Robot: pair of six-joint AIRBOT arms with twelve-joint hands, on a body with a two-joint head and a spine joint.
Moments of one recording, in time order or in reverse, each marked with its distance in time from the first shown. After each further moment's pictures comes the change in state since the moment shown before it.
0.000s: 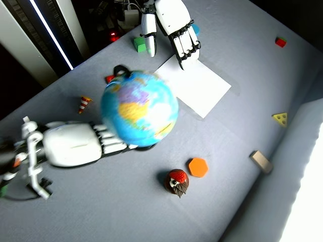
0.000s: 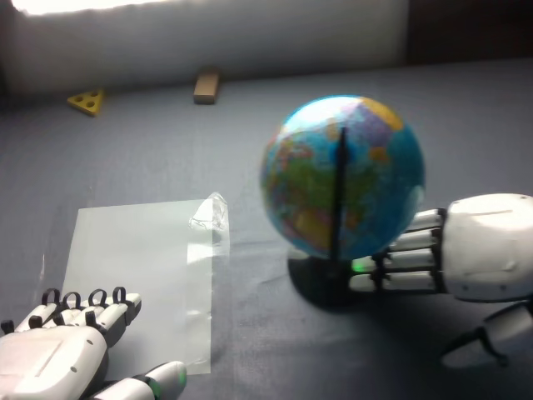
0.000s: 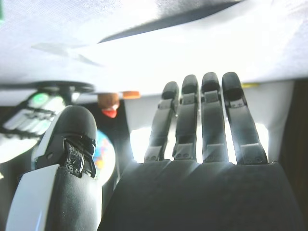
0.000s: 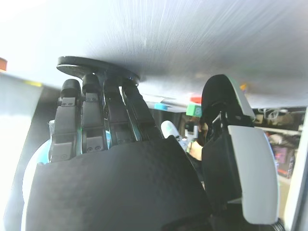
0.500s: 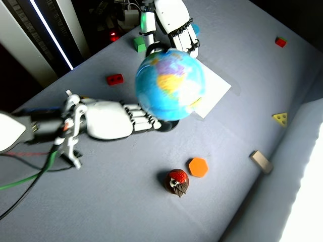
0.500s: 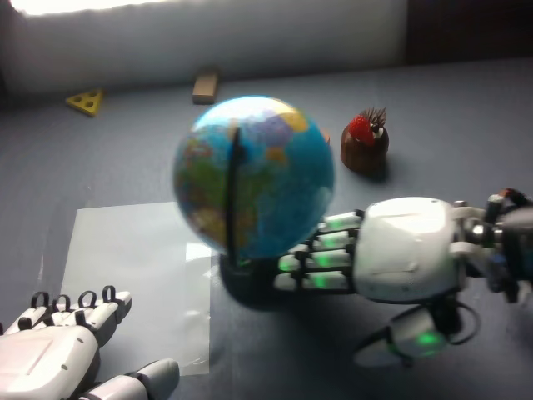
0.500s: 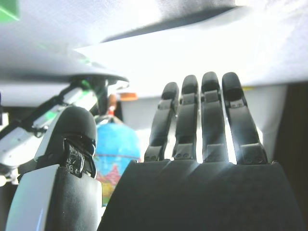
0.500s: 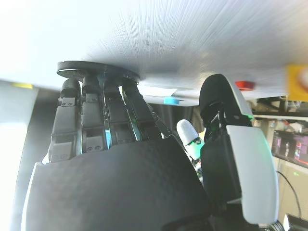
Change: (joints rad) left arm -0.013 0.026 -0.020 -0.055 0.005 -0.001; right arm 0.120 -0.146 -0.056 -0.050 -0.238 0.103
